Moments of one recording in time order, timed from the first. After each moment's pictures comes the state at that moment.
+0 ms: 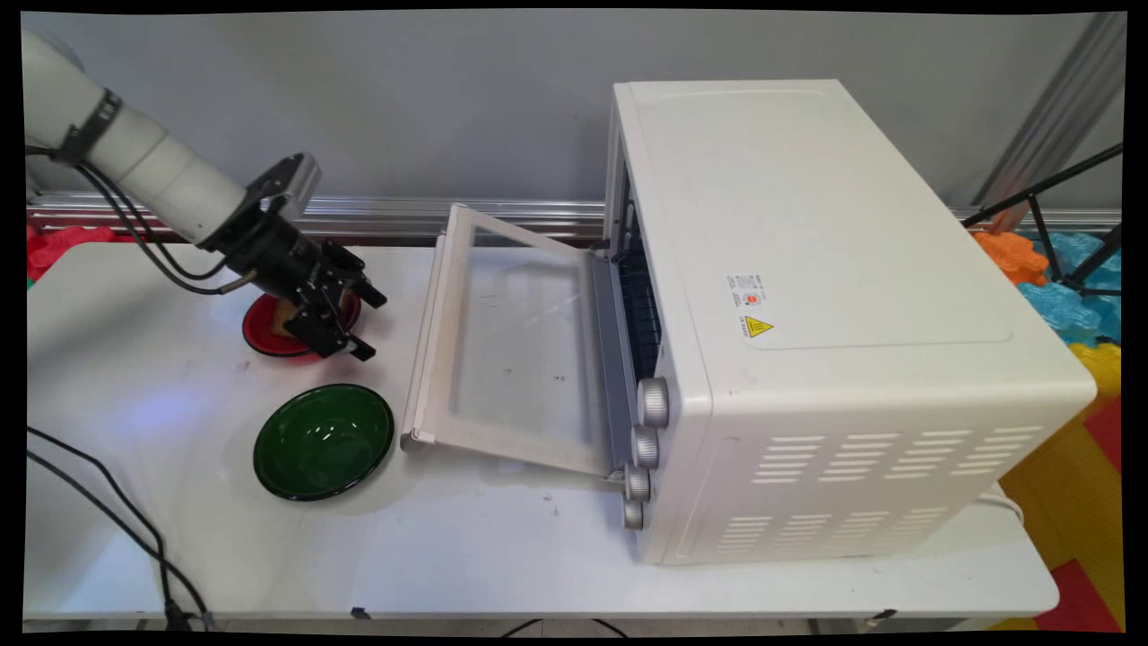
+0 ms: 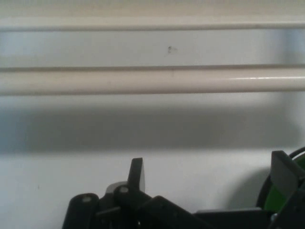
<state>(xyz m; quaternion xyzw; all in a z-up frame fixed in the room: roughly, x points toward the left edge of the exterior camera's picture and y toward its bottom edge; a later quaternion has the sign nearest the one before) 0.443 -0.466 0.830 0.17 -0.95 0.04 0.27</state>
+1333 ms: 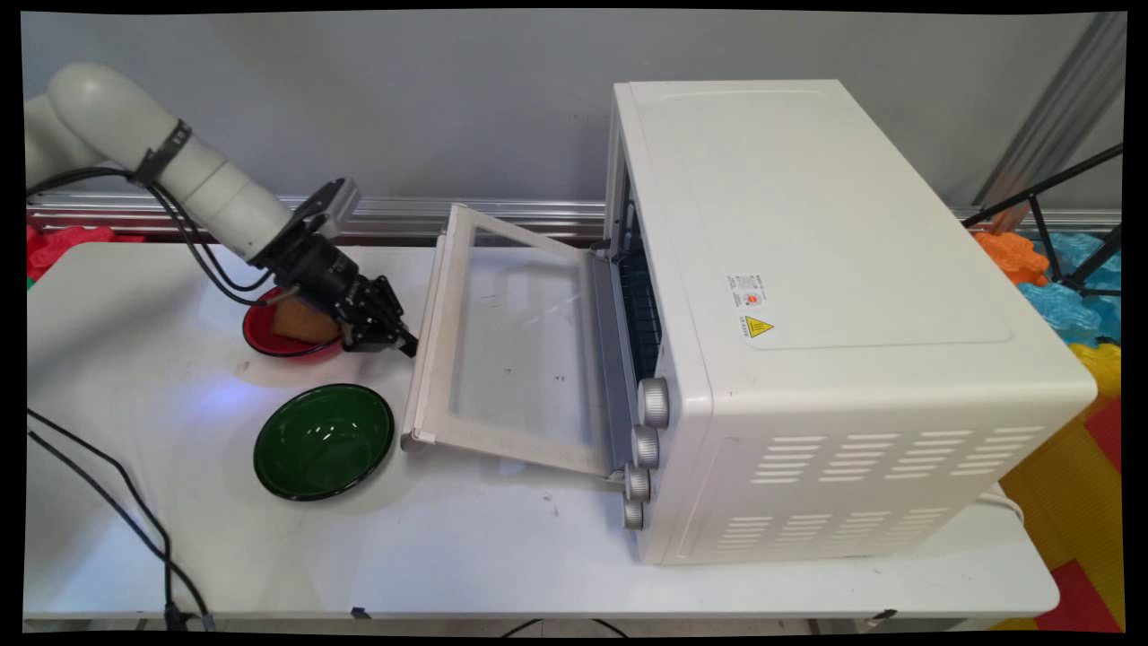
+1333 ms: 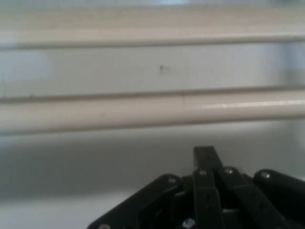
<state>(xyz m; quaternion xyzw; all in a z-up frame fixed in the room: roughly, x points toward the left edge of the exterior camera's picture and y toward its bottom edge) 0.433 -0.500 0.784 0.14 -0.94 0.00 0.31</state>
